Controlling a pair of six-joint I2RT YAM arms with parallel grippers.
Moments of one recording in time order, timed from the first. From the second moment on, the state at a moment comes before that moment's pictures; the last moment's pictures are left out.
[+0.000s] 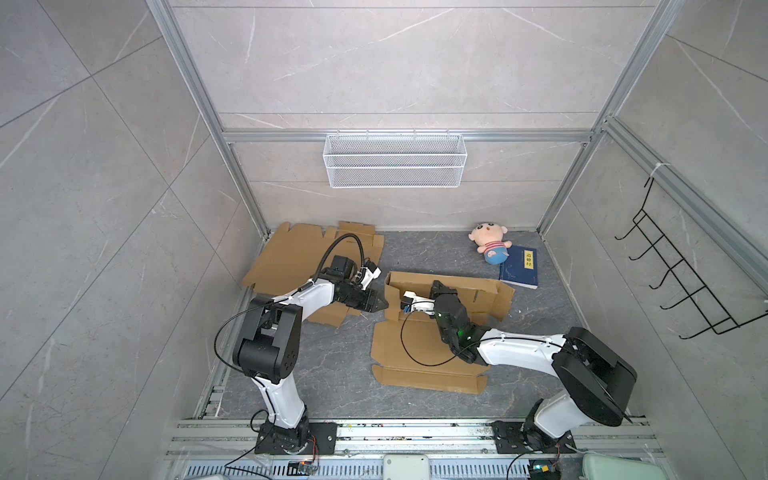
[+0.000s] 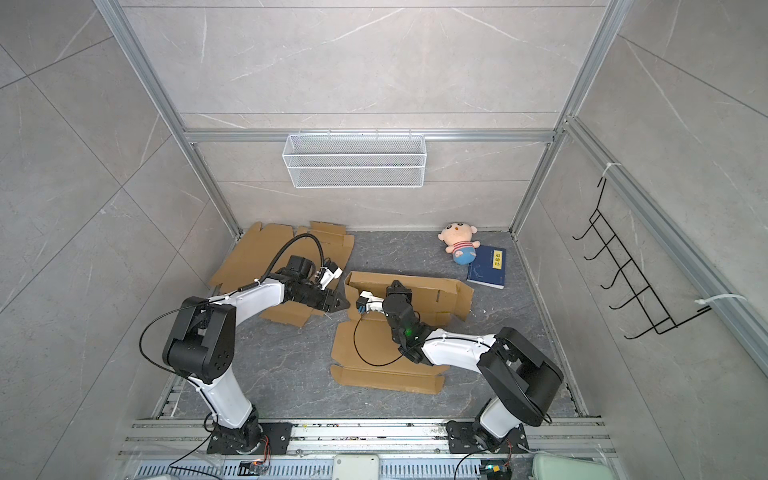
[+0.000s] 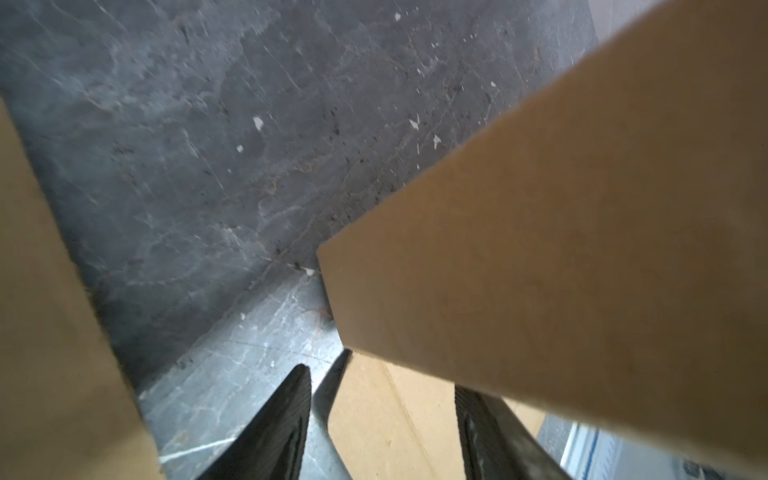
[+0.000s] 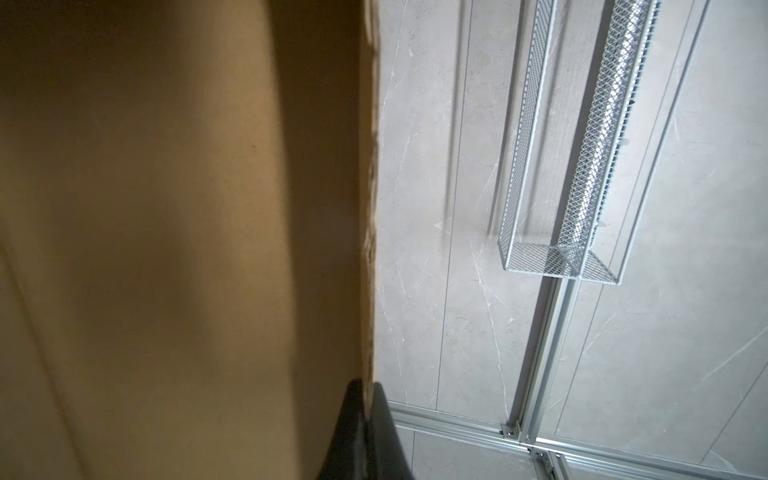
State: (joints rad) left arm -0.32 1.78 1.12 -0.41 0.69 0.03; right arm 0.82 1.58 0.73 0.58 0.72 -1.34
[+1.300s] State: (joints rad) left arm -0.63 1.70 0.86 0.30 -0.23 -0.29; right arm 0.84 1.58 0.77 0.53 0.73 -1.31
